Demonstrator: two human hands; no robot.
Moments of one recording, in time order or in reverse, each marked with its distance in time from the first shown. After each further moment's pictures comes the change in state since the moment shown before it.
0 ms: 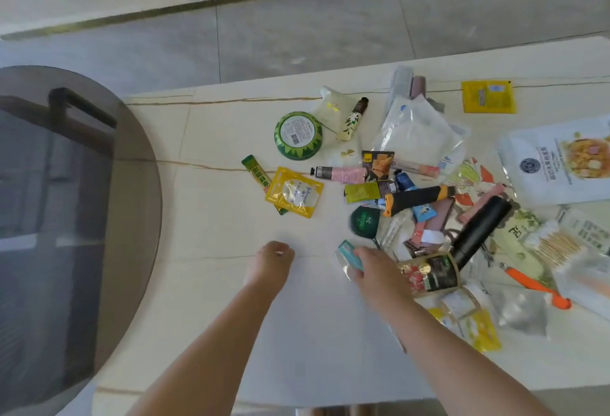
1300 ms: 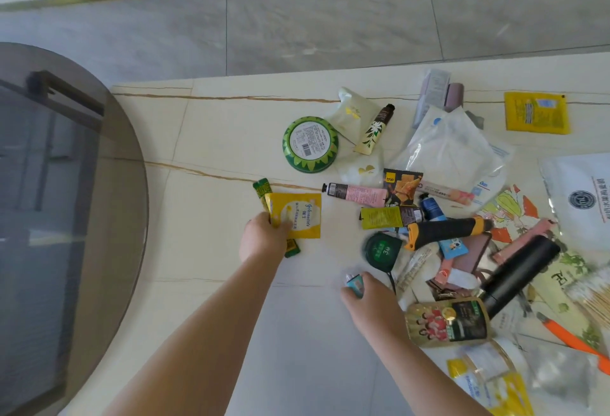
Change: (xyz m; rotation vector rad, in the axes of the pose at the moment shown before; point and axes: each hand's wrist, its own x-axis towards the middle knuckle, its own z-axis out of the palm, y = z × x) left_hand 0.094 0.047 -0.007 0.107 0.201 0.002; right_hand 0.044 -0.019 0.022 0.221 -0.043 0.212
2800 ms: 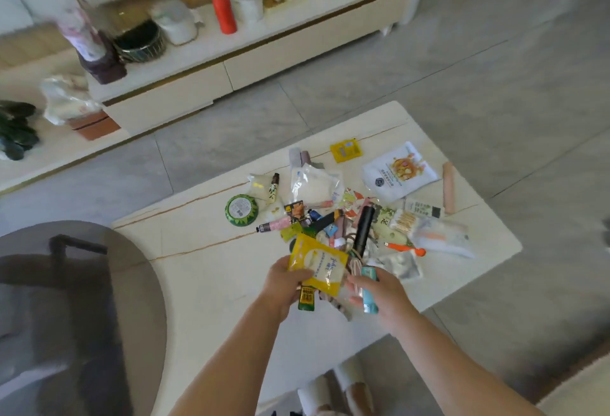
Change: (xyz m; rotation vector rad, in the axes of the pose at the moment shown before) left_hand -0.305 0.061 -0.074 -0.448 -0.619 0.071; right_hand -0.257 0.044 -0.159 1.356 0.096 0.263
